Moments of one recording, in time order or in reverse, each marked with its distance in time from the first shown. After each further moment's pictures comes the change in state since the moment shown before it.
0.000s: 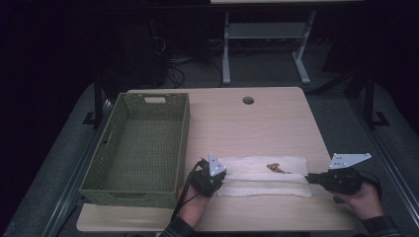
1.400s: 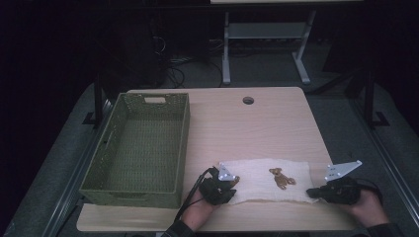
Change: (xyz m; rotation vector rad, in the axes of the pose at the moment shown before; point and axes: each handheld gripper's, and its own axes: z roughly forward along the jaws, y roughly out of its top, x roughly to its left) left arm -0.018 -0.008 0.020 0.143 -0.243 0.033; right arm 0.011 -0.019 0.007 0.166 0.087 -0.023
